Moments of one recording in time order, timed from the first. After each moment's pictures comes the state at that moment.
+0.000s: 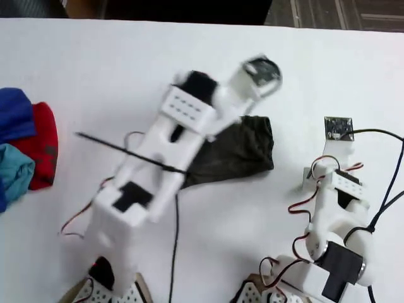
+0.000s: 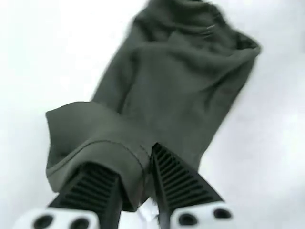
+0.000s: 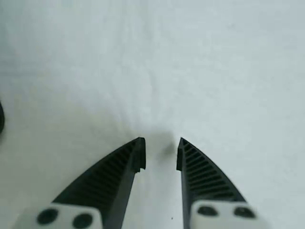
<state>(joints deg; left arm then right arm) 27.3 31.0 -42.1 93.2 -21.7 23.8 -9.5 54.2 29.7 23.4</state>
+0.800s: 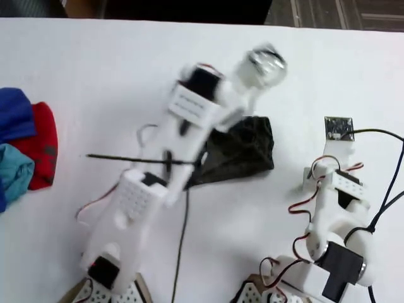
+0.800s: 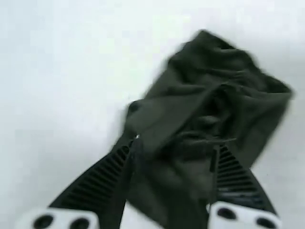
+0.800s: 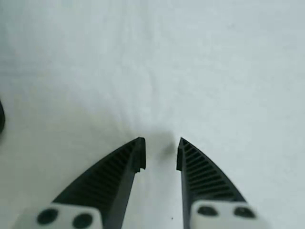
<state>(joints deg) 21.1 48.9 -76.8 101.1 -21.7 23.8 -9.5 54.2 29.7 23.4</state>
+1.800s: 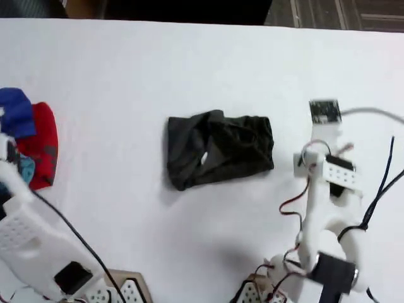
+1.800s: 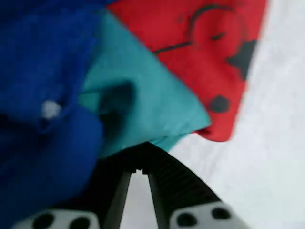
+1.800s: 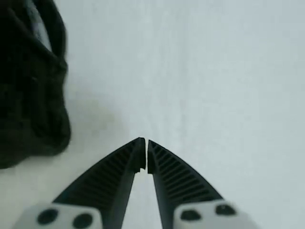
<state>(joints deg) -51.8 26.5 -12.3 88.2 -24.8 14.5 -17.0 44.0 43.0 23.4</state>
